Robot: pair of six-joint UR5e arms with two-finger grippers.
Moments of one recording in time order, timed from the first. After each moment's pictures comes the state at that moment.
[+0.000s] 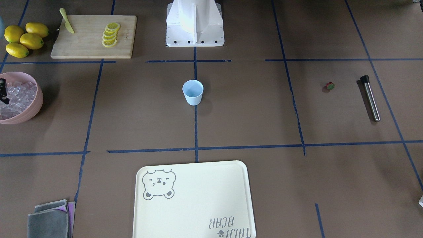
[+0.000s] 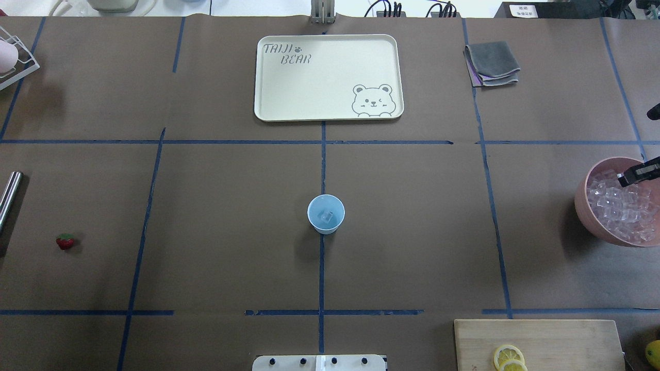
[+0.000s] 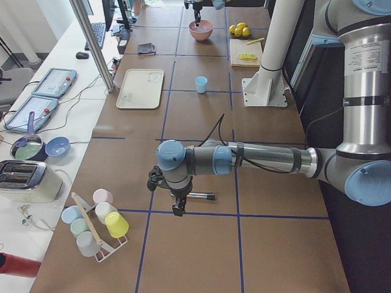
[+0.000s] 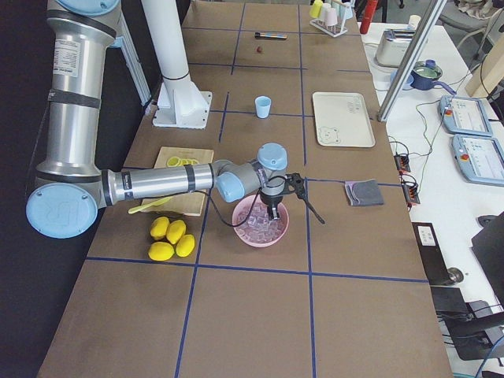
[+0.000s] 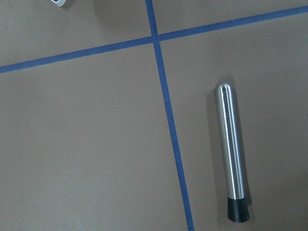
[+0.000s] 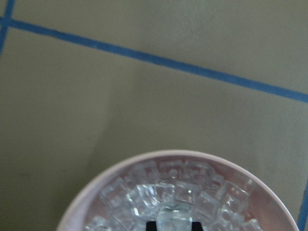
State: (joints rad) left arm -1.55 -1.47 -1.74 -1.42 -2.35 0.23; right arm 1.16 -1.68 1.83 -1.30 2.24 0.36
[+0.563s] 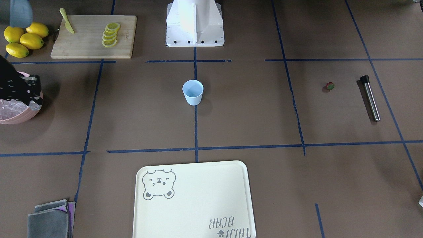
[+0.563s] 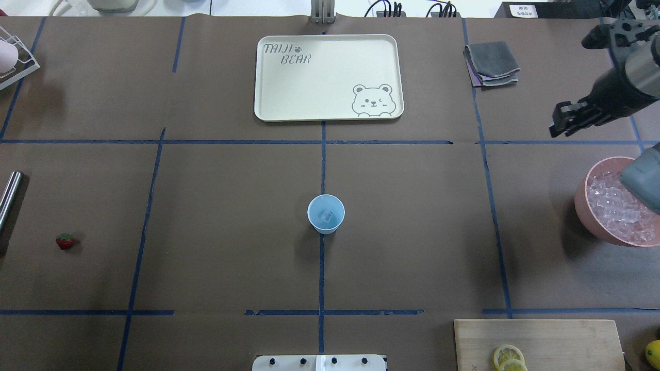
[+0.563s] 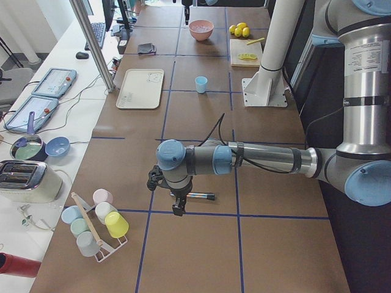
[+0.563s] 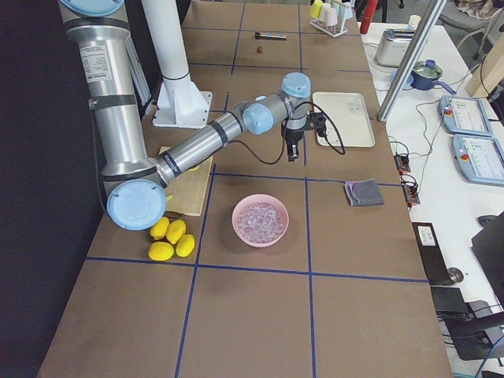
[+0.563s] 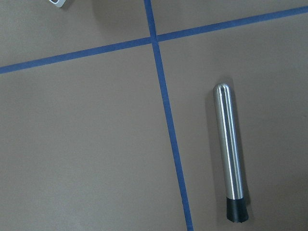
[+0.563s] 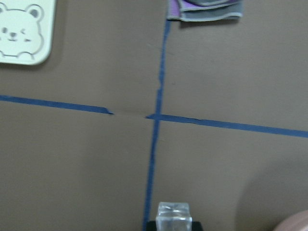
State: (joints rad) left arm -1.55 -1.47 -1.75 -1.42 -2.35 0.23; right arm 1.05 -1.34 1.99 -1.63 2.23 0.67
